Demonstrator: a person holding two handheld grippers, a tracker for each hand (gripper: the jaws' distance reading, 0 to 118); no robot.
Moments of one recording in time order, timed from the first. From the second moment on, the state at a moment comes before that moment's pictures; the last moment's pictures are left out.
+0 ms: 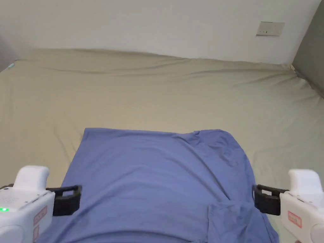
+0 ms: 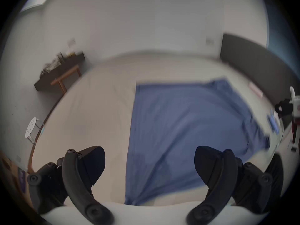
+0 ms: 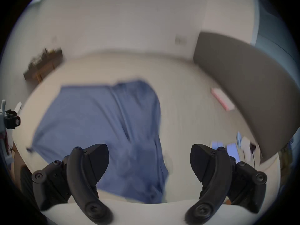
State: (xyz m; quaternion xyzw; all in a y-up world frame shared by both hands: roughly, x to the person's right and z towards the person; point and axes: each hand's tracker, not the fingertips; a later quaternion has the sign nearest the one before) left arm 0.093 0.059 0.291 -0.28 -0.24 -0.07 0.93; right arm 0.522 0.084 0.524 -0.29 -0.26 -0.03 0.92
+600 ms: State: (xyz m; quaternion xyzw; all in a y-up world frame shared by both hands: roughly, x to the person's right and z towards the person) left arm 0.170 0.136 0.361 -0.03 -0.19 -0.07 0.98; right arm 0.401 0.149 0.494 -0.11 -0.21 0.10 0.96
